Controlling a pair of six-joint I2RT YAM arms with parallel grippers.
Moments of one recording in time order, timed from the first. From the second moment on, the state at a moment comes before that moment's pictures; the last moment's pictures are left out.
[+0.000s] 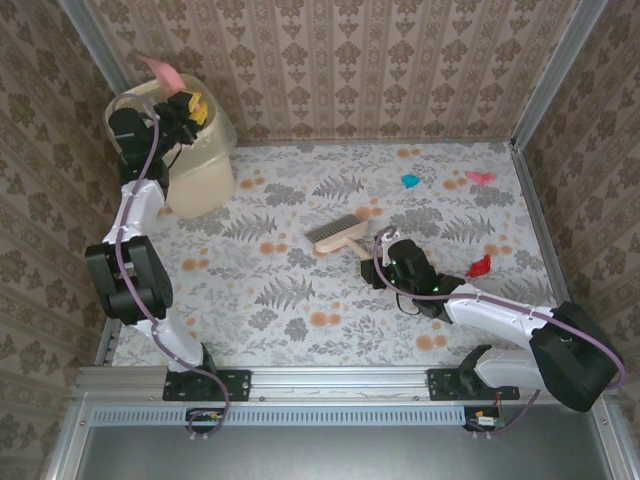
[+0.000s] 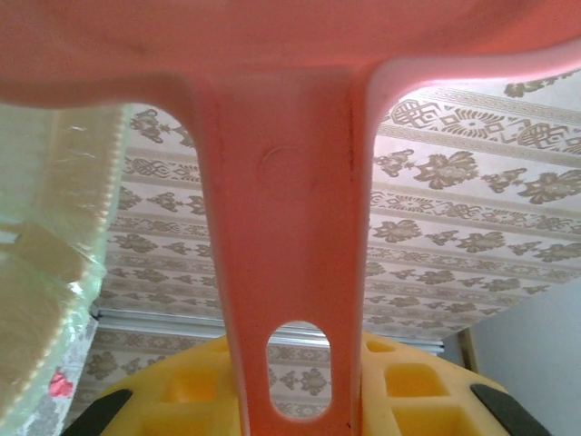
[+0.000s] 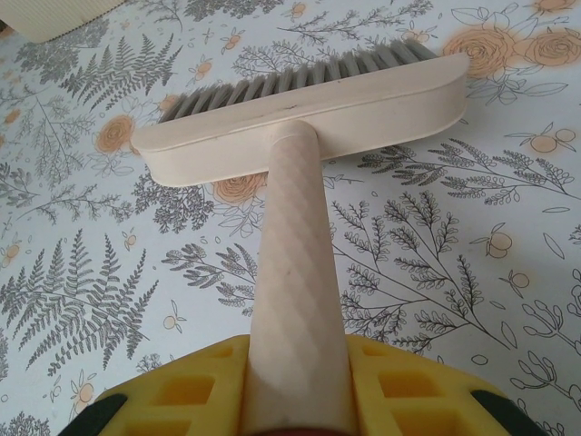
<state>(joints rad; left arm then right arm) 0.14 1.76 1.47 0.43 0.77 -1.82 0.66 1.23 0.51 0.11 0.05 0.41</state>
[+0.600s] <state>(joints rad) 0.07 1.66 1.55 0.30 0.79 -1.71 0.67 1.20 0.51 0.10 0.10 0.41</state>
